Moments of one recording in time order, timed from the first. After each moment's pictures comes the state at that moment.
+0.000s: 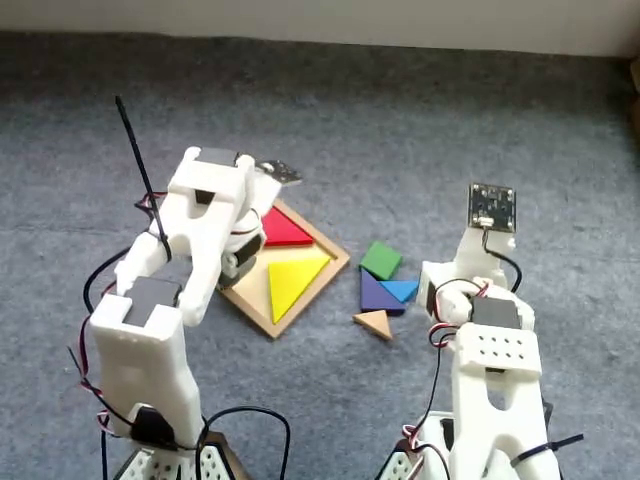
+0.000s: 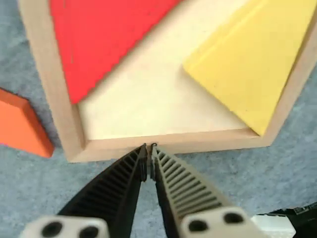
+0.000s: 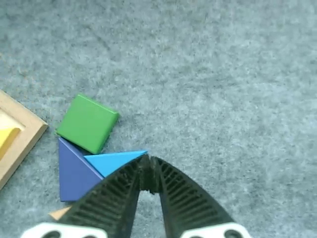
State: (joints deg) left arm 4.5 24.7 0.7 90.1 -21.8; right arm 0.3 -44.9 63.1 44.4 1.0
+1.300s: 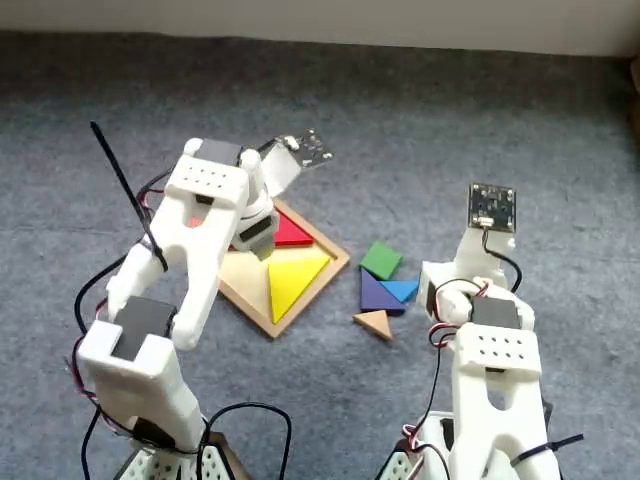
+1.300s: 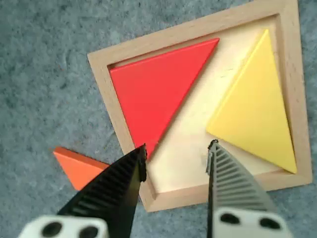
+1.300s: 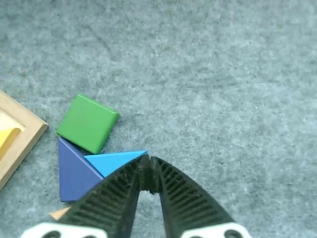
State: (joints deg) left arm 7.3 16.2 0.1 76.2 -37.0; right arm 0.3 -44.9 63.1 44.4 1.0
